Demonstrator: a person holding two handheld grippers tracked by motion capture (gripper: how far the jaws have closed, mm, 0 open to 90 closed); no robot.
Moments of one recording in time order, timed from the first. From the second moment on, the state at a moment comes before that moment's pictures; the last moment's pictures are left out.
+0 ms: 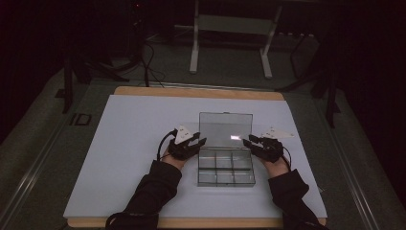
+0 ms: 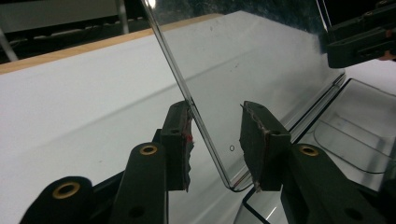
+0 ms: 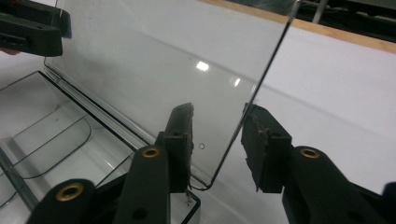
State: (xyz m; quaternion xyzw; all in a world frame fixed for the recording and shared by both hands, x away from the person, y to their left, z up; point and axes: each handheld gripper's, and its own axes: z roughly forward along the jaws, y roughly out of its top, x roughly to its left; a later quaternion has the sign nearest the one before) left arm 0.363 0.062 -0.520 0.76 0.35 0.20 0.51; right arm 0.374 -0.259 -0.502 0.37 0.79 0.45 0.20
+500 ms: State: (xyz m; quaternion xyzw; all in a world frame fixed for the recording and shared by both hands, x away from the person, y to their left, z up) left arm 0.367 0.056 -0.525 0.77 0.38 0.17 0.49; right arm 0.376 -0.259 -0.508 0.39 0.79 0.44 0.18
